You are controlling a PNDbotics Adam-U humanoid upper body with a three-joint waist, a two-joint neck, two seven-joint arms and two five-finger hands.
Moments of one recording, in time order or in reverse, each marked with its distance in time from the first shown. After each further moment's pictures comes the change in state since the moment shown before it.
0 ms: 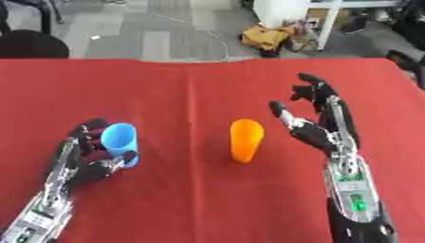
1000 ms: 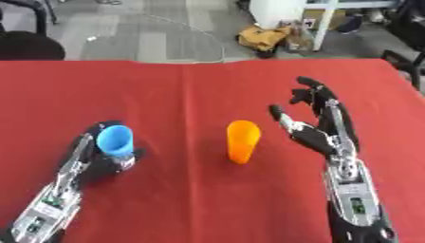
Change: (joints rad) left arm -0.049 -0.001 -0.013 0.054 -0.009 0.031 -0.078; right arm 0.003 0.000 0.005 0.001 -0.003 -0.003 0.004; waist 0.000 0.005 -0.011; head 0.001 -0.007
